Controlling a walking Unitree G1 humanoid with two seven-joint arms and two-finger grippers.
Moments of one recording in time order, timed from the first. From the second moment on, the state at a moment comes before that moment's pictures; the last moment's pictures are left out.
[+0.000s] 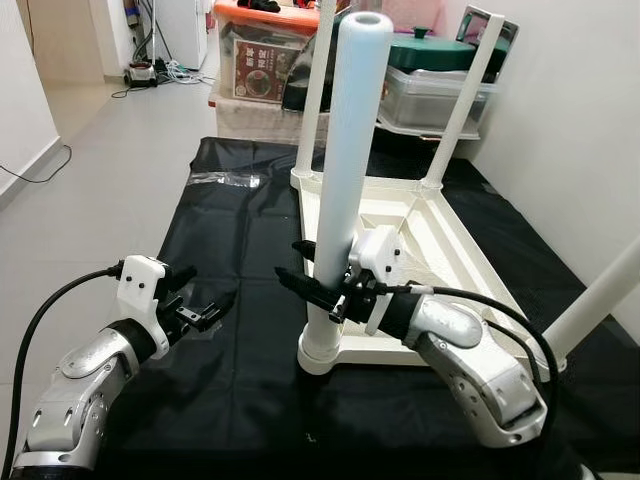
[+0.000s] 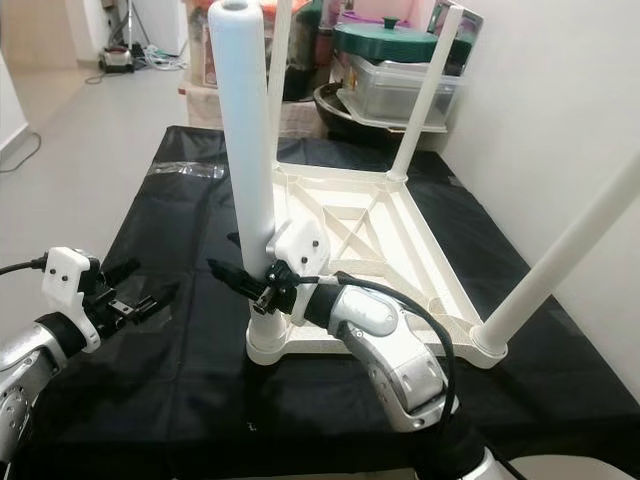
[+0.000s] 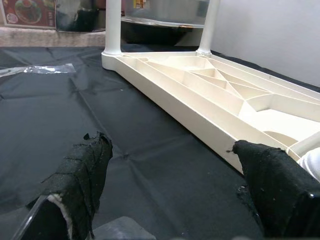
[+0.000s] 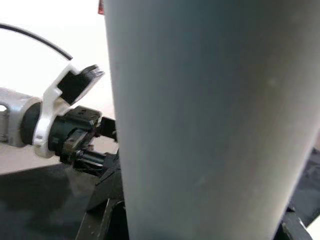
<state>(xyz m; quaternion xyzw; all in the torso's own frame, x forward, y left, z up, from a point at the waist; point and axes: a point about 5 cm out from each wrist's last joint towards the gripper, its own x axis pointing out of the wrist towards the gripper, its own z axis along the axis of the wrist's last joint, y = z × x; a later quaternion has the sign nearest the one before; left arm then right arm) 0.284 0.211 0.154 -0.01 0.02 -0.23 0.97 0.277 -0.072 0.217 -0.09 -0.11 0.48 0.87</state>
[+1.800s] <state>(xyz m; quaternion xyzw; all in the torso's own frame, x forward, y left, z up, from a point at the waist) 0.287 0.208 0.157 -0.01 0.01 -0.23 0.97 0.321 -0.149 0.163 0.10 0.07 -0.13 0.98</state>
